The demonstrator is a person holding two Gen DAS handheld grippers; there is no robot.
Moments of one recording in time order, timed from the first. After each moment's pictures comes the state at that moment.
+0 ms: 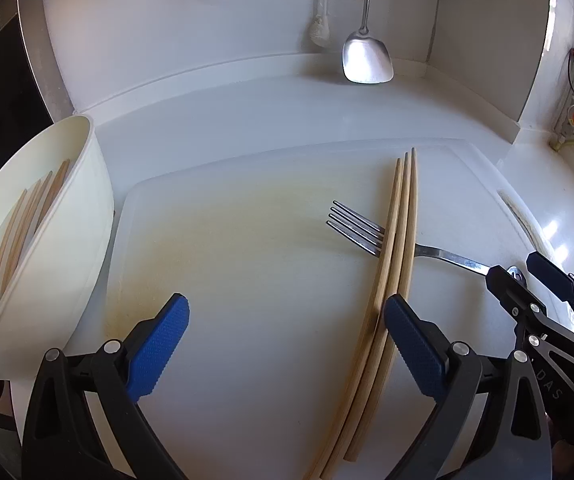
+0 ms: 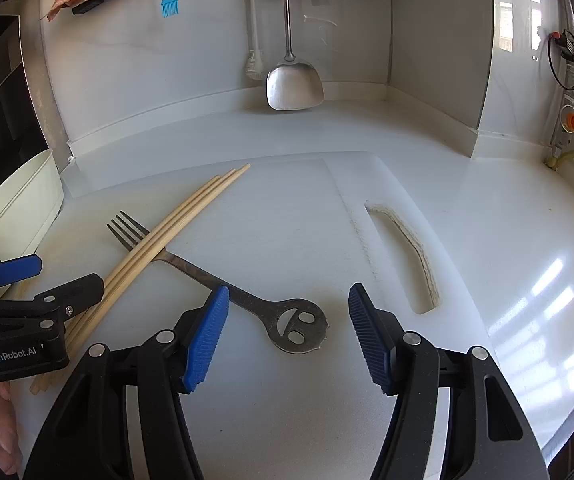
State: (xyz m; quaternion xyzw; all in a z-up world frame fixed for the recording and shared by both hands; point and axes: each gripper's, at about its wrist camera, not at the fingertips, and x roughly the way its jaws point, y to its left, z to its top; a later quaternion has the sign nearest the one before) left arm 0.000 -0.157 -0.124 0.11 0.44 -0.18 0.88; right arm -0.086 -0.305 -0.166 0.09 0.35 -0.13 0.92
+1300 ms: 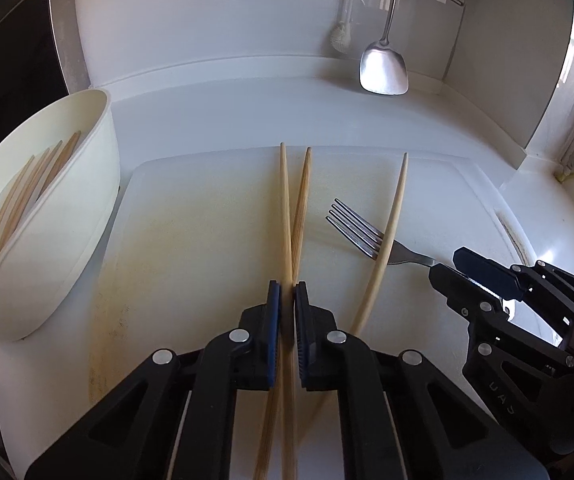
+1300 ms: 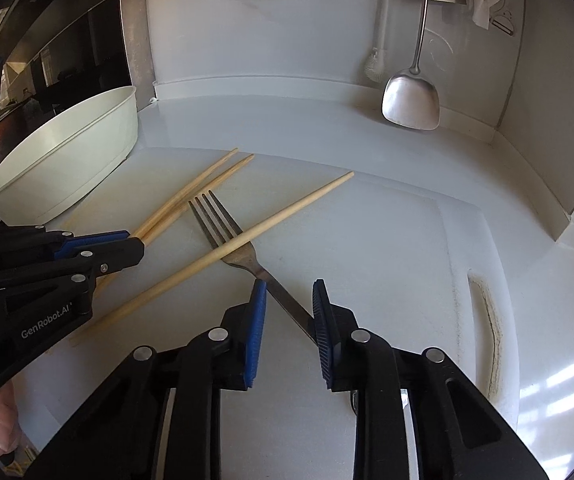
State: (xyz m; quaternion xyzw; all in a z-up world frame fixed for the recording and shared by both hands) left arm -0.009 -0.156 -0.126 0.05 0.44 -0.15 0.88; right arm -0.050 -0.273 -0.160 -0.02 0.38 0.03 0.92
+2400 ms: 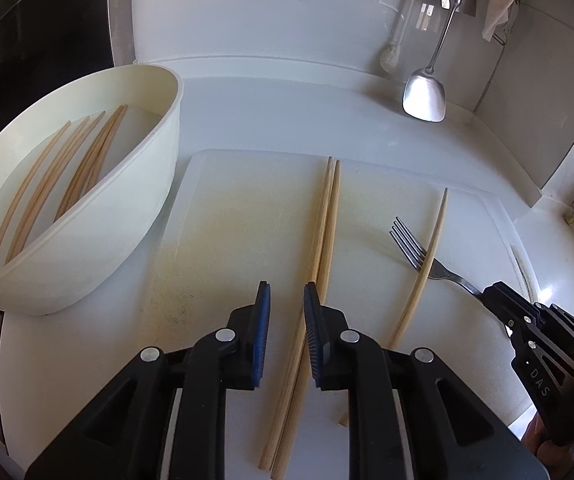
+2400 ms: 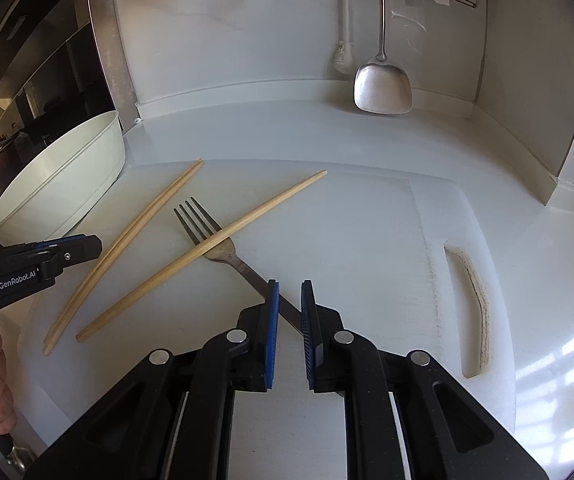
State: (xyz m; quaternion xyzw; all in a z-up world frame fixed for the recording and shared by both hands) left arm 0.002 -0.110 -0.116 -0.01 0.45 -0.12 0.89; right arm -0.063 -0.296 -0.155 0.04 0.38 0.01 0.92
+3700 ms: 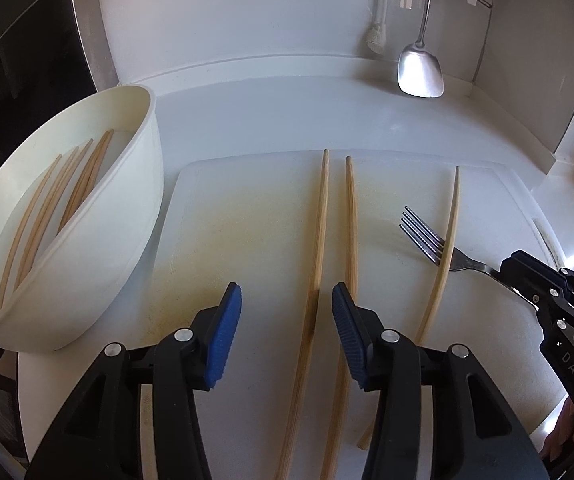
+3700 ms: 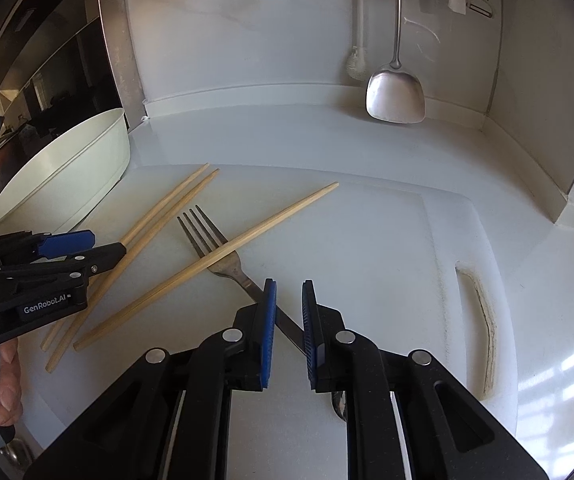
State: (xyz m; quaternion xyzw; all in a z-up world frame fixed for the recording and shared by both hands) left arm 0.013 -0.132 -0.129 0.07 0.44 -0.11 0.89; right arm -0.055 -0.291 -0.153 0.02 0.38 0.03 0.93
